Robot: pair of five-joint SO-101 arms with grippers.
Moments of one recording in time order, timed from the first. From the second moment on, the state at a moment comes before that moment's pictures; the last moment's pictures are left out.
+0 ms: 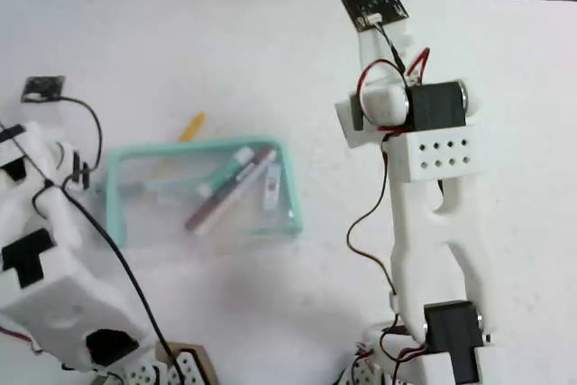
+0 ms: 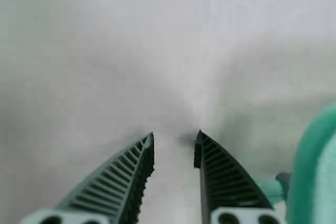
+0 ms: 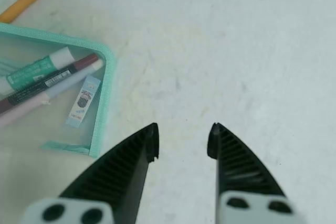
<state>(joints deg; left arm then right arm) -35.2 17.3 16.3 55.3 -25.3 -11.3 -10.9 -11.5 92.4 14.1</state>
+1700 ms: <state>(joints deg) -51.3 -10.2 -21.4 98.2 -15.0 -50.7 -18.8 11.9 77.2 15.4</state>
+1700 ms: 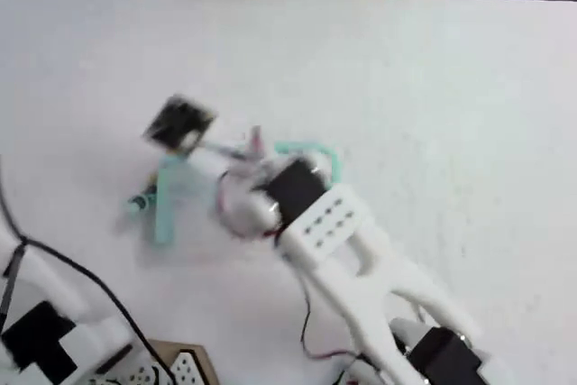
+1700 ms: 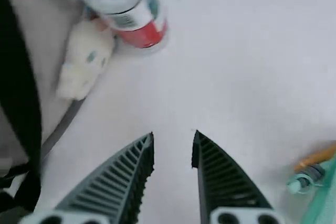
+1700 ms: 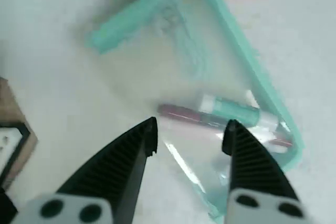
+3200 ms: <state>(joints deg) -62.5 -0.9 15.4 77.0 -15.1 -61.6 48.3 -53.4 95.4 -27.5</state>
